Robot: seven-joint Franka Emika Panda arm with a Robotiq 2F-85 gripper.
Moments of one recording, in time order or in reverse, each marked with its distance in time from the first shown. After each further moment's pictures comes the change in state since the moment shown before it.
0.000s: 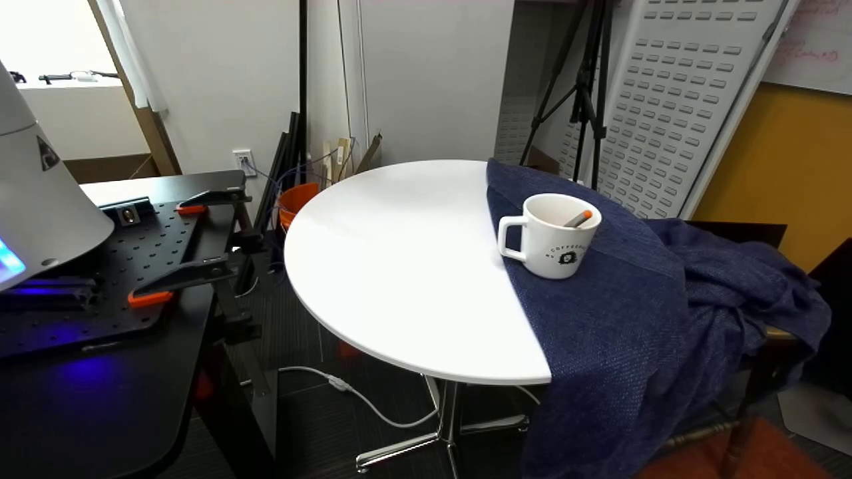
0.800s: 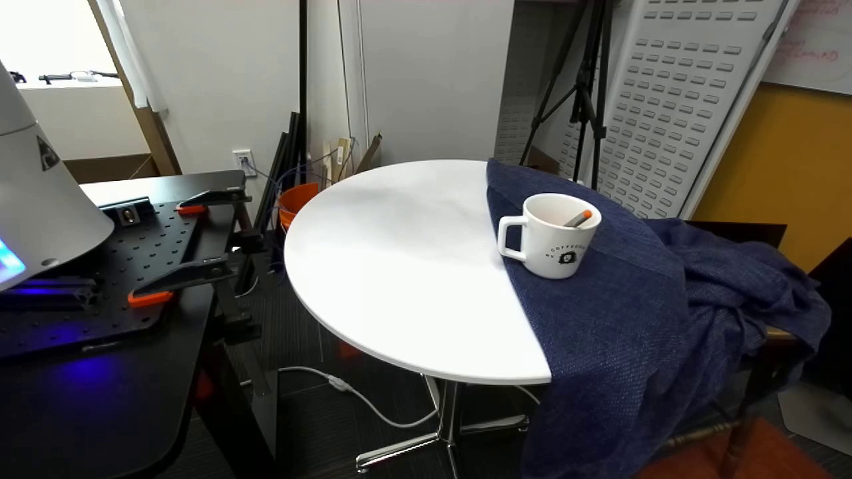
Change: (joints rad) arm -0.310 0.094 0.038 -0.049 -0.359 0.298 0.532
